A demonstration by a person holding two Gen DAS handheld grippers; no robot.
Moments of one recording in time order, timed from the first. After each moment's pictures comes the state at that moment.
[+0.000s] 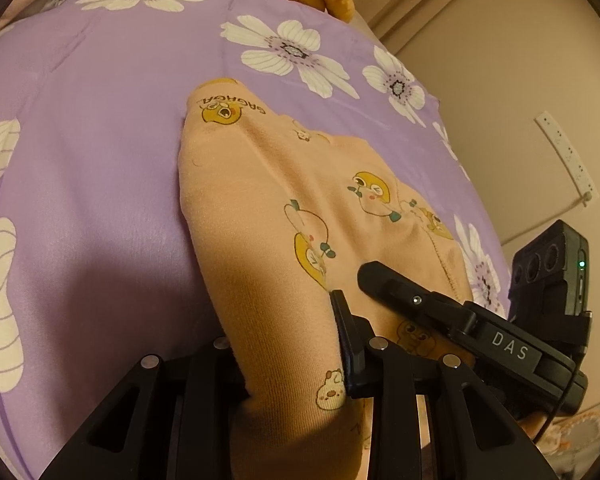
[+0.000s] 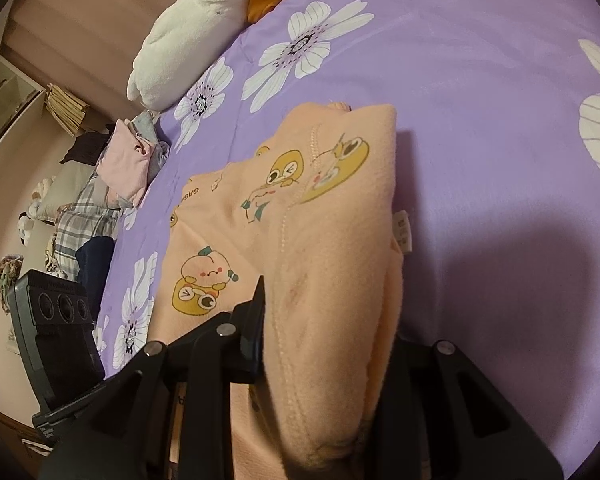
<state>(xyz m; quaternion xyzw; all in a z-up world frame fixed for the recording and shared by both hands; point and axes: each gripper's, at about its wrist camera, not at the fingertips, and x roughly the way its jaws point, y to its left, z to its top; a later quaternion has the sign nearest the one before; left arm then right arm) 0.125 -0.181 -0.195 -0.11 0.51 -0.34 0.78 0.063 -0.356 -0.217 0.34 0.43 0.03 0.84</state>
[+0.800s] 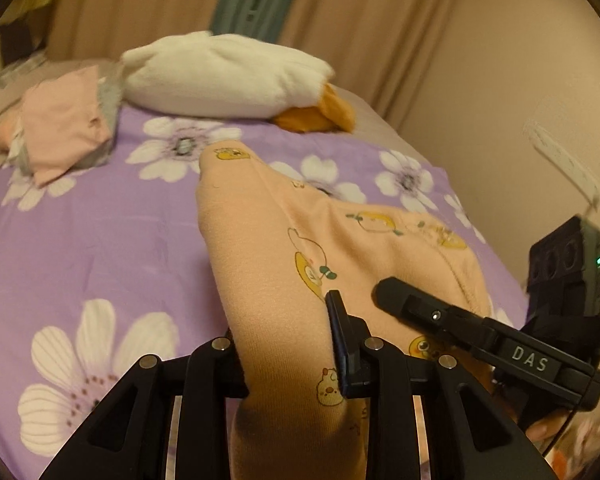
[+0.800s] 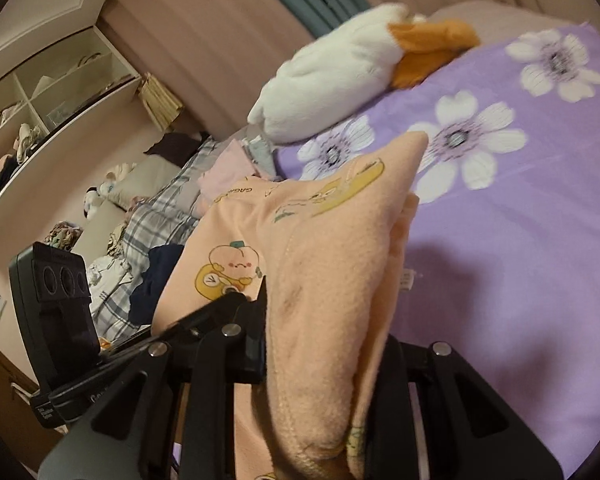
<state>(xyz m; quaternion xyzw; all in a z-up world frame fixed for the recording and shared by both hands) 0.148 -0.102 -0.068 -0.07 0.38 -0.29 0.88 0.111 -0.283 -0.110 0.31 0.33 0.16 0.88</state>
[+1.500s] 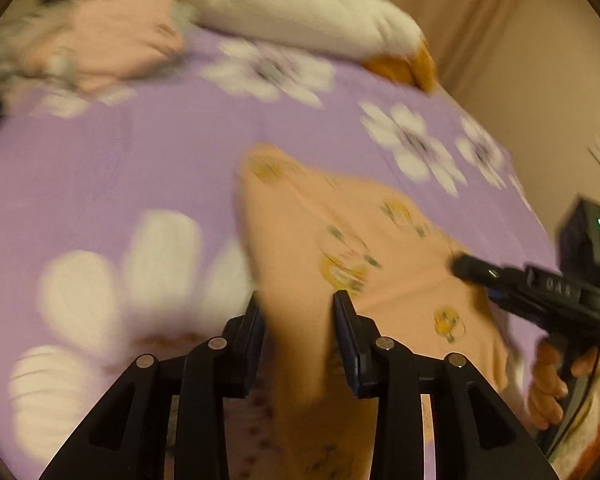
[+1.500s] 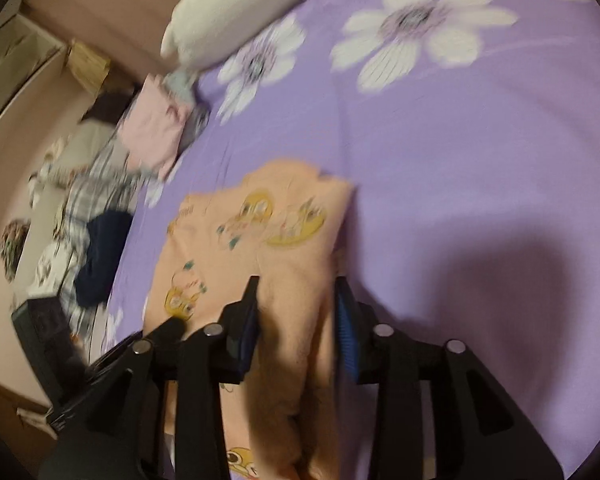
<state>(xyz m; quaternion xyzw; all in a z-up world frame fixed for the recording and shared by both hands) 0.176 -0.040 -0.149 -0.06 0.43 -0.19 0.88 0.144 -0.288 -0.189 0.30 0.44 0.09 0.85</state>
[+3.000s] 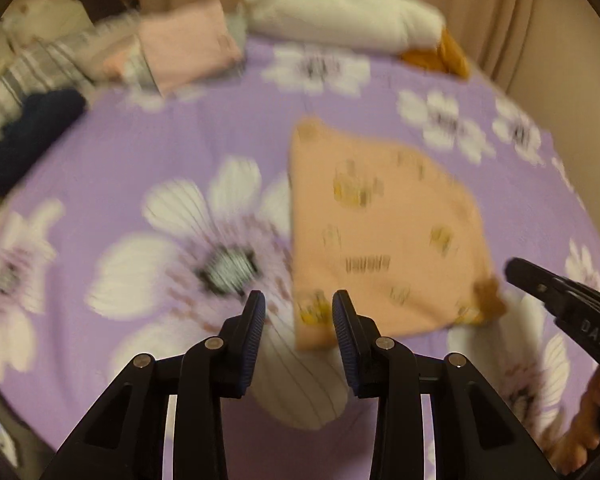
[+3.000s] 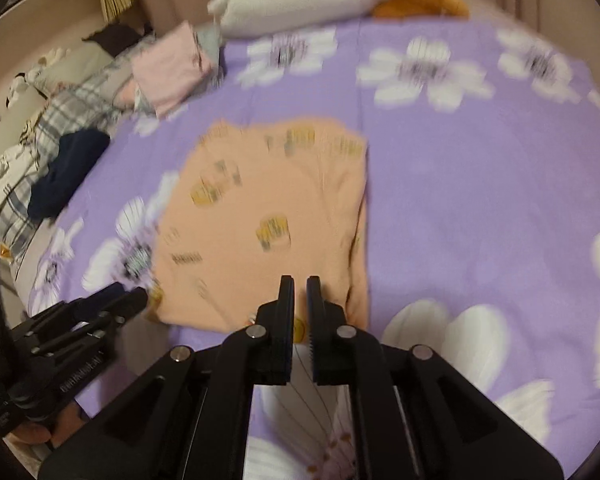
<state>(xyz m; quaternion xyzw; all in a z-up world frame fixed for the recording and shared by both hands) 0.081 -0.038 -0.114 0.00 0.43 -0.09 0.90 0.066 -0.223 -0.127 0.10 0.44 0.04 0.89</state>
